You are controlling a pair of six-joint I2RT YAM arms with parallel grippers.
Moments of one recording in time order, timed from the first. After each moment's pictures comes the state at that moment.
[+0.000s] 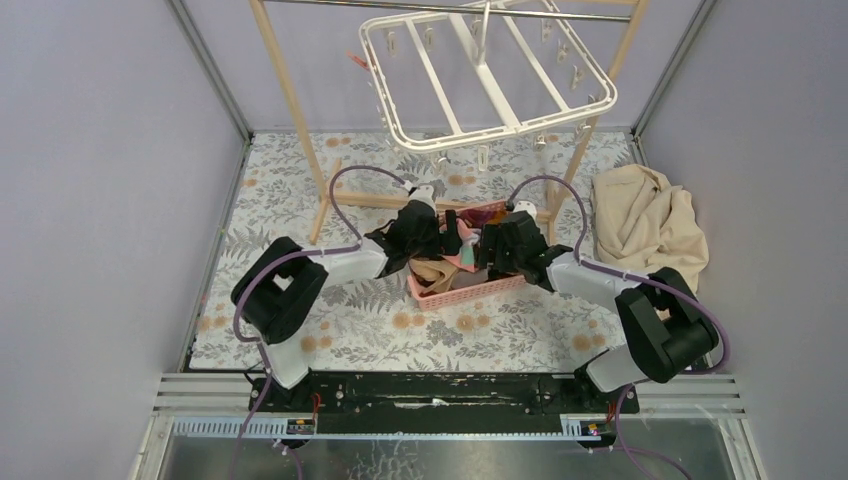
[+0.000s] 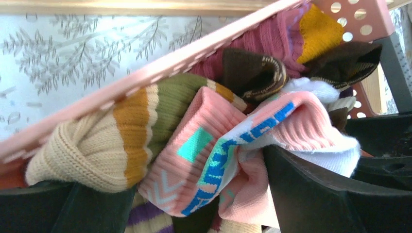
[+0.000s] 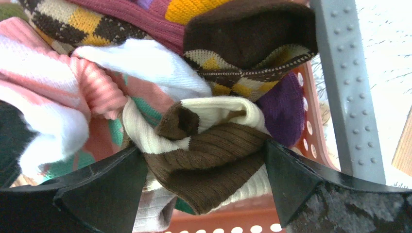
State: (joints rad) left arm -0.70 1.76 0.94 0.19 -0.10 -0.58; right arm 0.55 1.47 0.70 -0.07 0.17 0.50
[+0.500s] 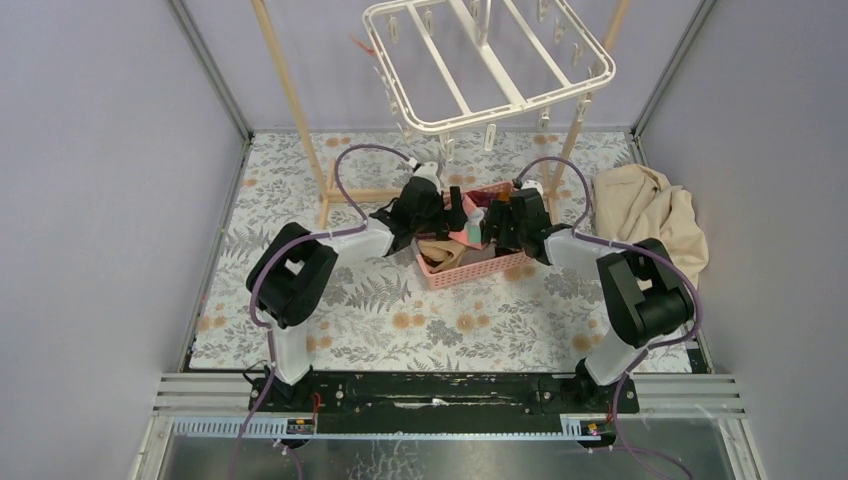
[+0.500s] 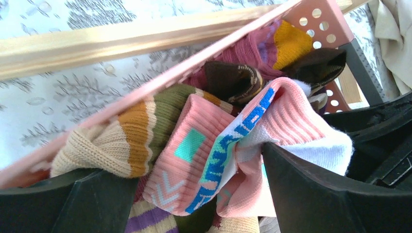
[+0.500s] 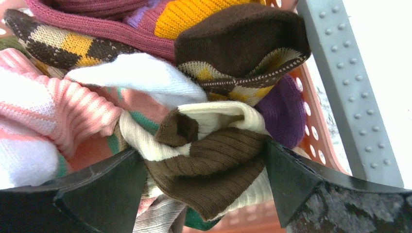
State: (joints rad) left arm -0.63 1.89 1.14 0.19 -0.04 -0.51; right arm 0.38 1.65 0.82 0.05 0.09 0.47
